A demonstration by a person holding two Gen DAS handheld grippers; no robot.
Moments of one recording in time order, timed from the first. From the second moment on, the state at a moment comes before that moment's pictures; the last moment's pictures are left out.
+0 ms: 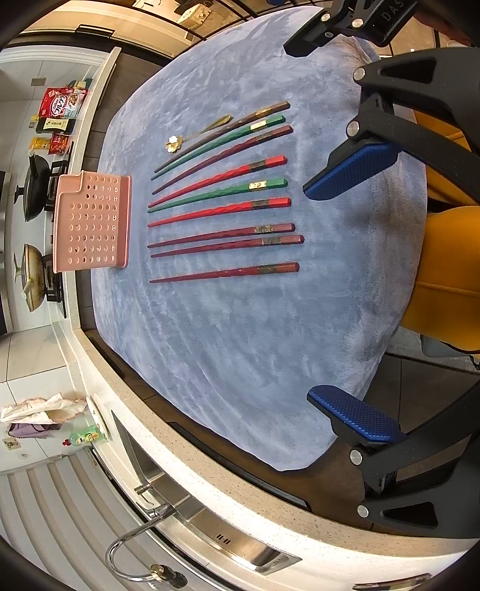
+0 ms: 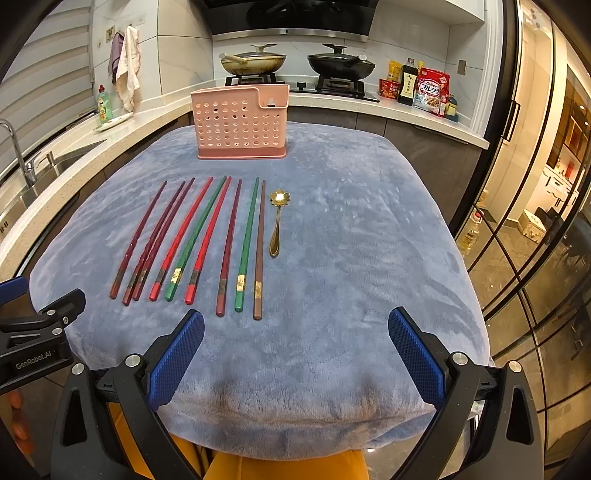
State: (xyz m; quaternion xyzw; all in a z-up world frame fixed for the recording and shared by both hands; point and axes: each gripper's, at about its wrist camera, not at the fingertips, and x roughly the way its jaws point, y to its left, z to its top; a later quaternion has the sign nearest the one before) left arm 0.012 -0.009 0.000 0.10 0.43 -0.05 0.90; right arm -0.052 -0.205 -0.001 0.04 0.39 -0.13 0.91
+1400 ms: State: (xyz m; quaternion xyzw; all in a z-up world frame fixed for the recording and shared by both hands) left arm 0.106 0.009 -0.066 0.05 0.51 -0.06 0.86; right arm 0.040 -0.250 -0.037 0.08 0.42 -0.12 0.89
